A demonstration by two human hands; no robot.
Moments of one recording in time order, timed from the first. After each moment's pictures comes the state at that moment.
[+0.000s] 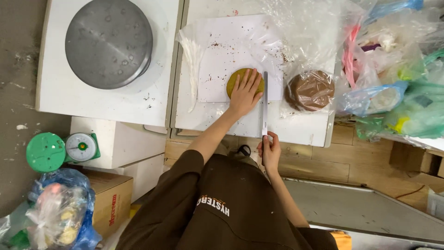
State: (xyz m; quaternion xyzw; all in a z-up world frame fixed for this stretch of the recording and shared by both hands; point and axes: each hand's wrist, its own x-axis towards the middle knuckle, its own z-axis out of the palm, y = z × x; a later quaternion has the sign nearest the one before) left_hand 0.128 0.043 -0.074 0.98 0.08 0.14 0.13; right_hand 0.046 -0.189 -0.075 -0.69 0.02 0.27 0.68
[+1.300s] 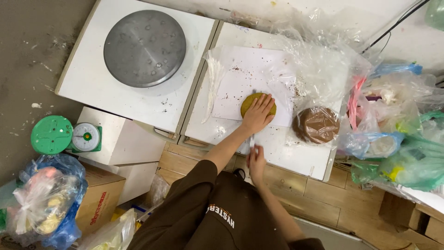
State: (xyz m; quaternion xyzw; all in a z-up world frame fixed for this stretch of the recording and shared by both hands) left_hand 0.141 0.046 -0.102 0.97 0.09 0.15 0.16; right_hand 0.044 -0.125 -0.104 -0.74 -0.08 0.28 0.60
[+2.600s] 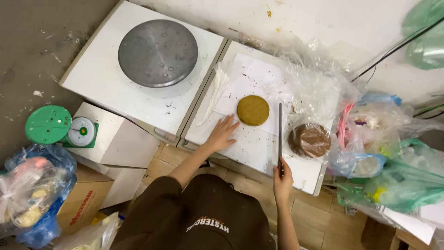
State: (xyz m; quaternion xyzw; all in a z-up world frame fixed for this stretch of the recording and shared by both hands) left_hand -0.008 0.099 -0.052 0.95 0.12 0.07 0.26; right_hand 0.096 -0.217 -0.050 -0.83 -0.19 0.10 0.51
